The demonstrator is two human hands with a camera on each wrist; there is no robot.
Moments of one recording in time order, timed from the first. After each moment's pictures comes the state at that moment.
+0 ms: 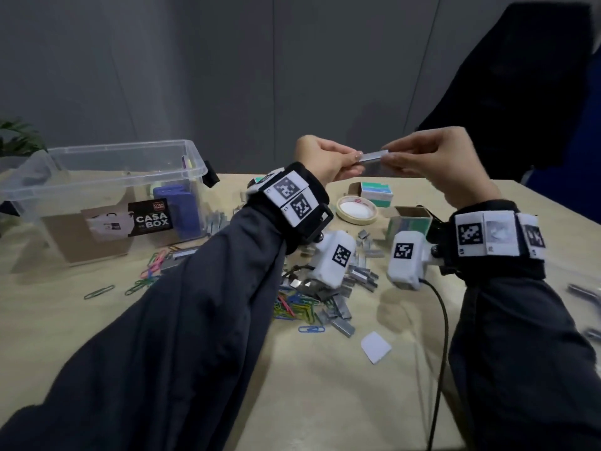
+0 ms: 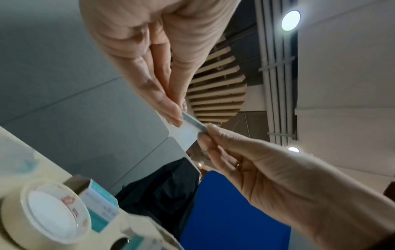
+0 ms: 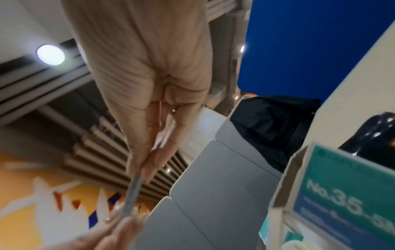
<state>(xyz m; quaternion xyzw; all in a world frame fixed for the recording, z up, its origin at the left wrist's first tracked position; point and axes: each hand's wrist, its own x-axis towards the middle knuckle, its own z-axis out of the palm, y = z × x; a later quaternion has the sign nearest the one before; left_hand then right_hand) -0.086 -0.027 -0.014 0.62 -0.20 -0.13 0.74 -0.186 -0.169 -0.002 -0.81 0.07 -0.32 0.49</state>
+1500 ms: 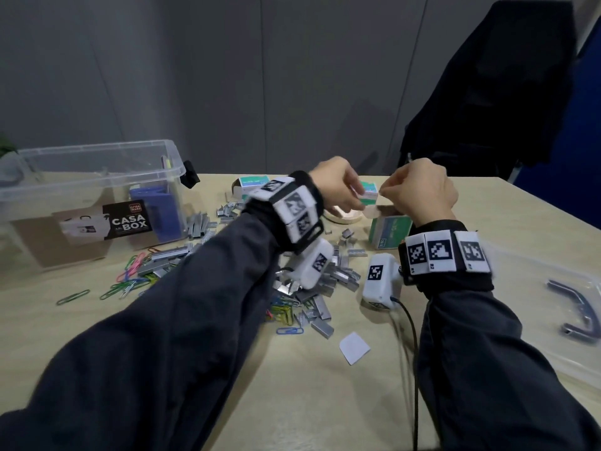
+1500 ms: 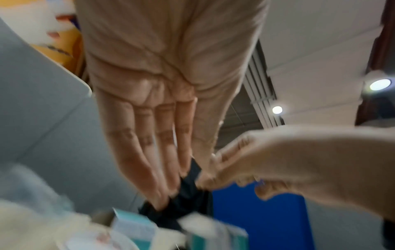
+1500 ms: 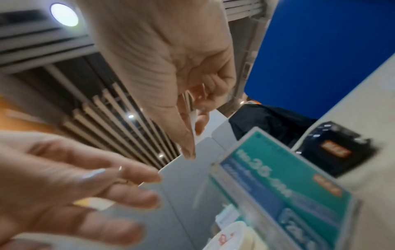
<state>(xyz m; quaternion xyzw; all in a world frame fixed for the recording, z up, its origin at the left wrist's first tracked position) -0.096 -0.049 -0.026 0.81 -0.40 -0.17 0.38 -0.177 -0.185 -0.038 -0.88 0.36 -0.28 0.15</state>
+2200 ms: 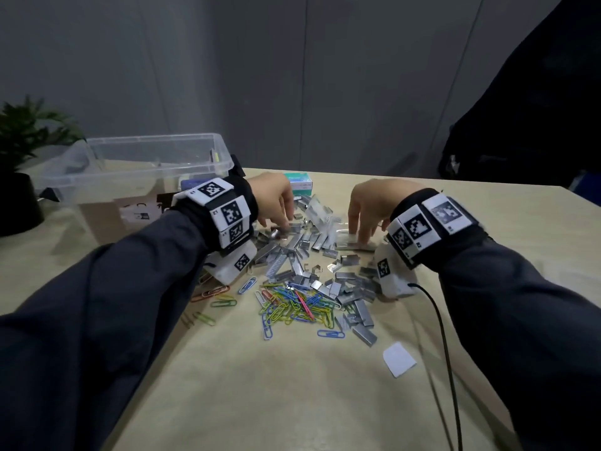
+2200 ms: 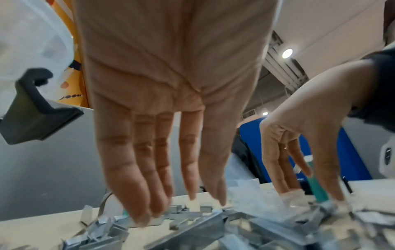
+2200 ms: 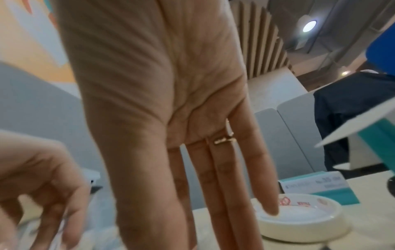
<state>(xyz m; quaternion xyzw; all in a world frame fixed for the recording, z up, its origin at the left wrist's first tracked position) -0.030 0.078 -0.042 0.92 -0.33 -0.11 0.14 -0.119 -0.098 -0.020 -0.99 0.08 0.15 0.00</state>
